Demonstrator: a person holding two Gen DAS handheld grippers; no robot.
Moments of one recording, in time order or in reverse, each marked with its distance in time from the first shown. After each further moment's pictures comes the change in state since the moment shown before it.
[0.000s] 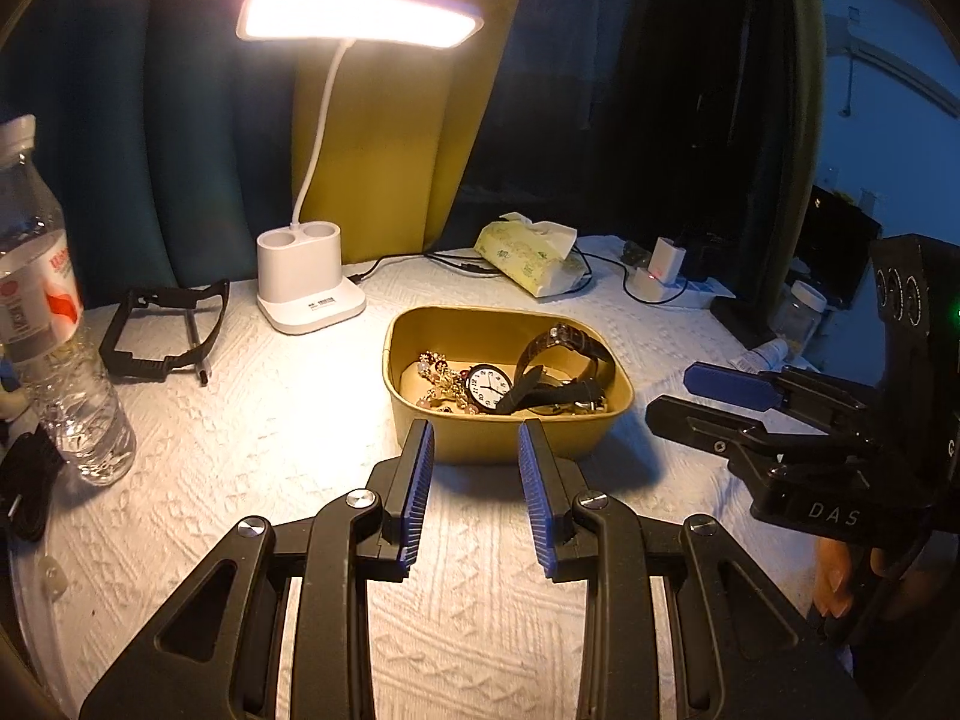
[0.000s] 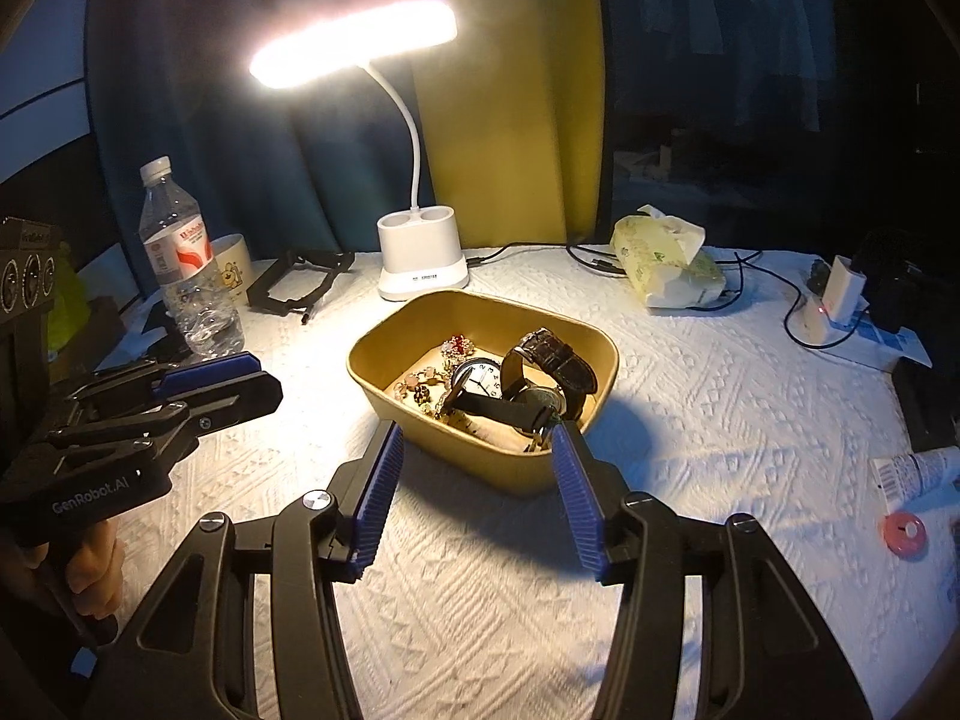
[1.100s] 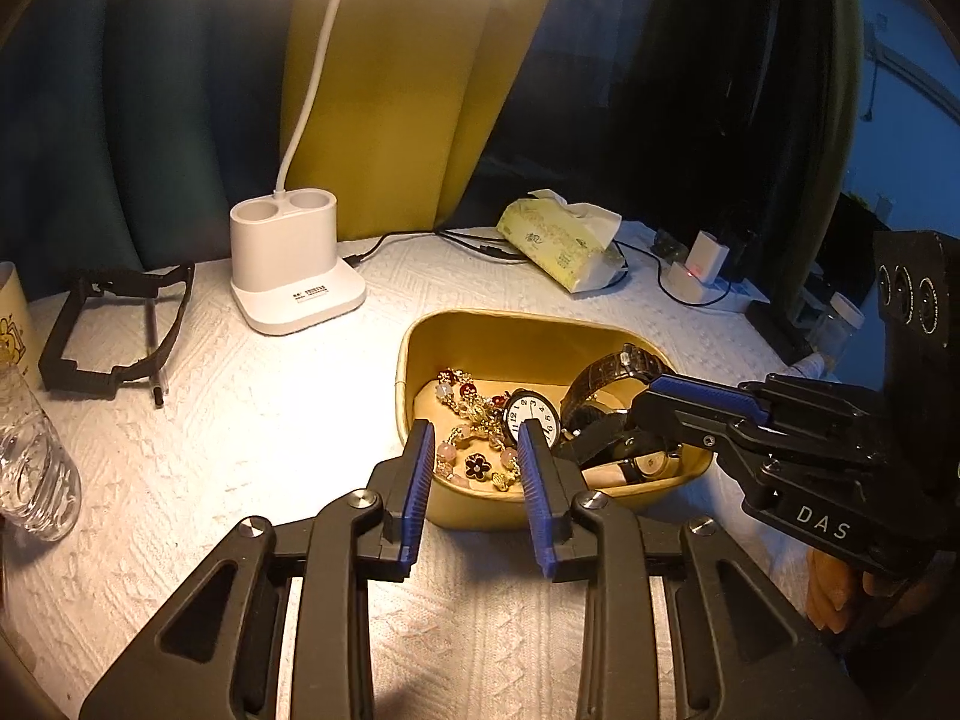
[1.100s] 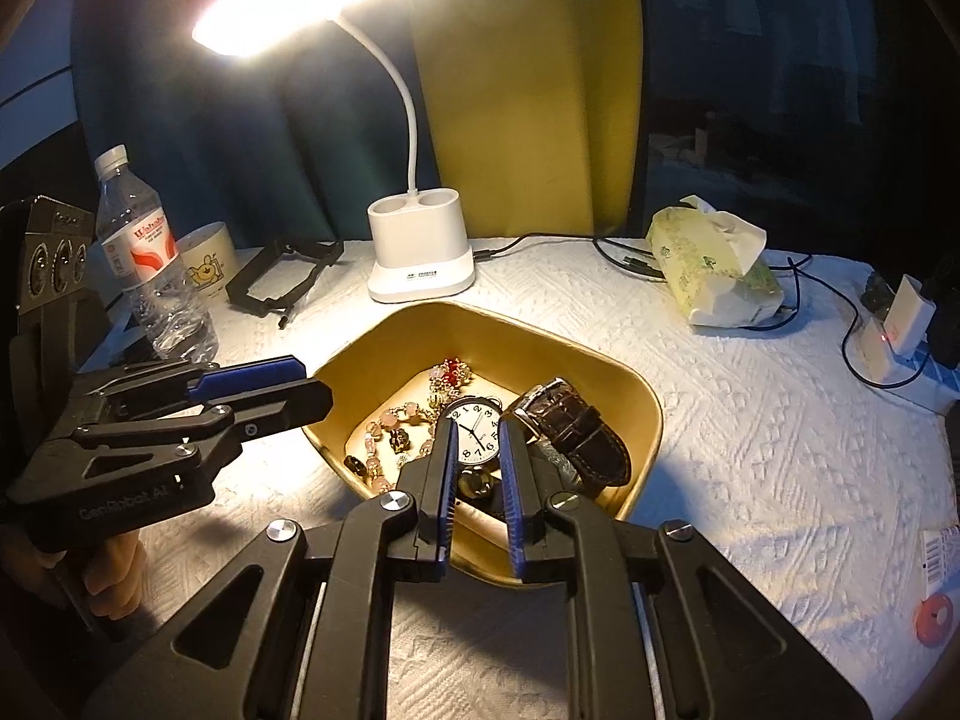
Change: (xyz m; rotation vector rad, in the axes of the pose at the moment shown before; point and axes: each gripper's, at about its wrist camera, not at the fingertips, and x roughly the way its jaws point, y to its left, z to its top) left arm 0.077 0.028 0.023 -0.043 0.073 -0.020; right arm 0.073 -0.010 0.029 -0.021 0.063 0.057
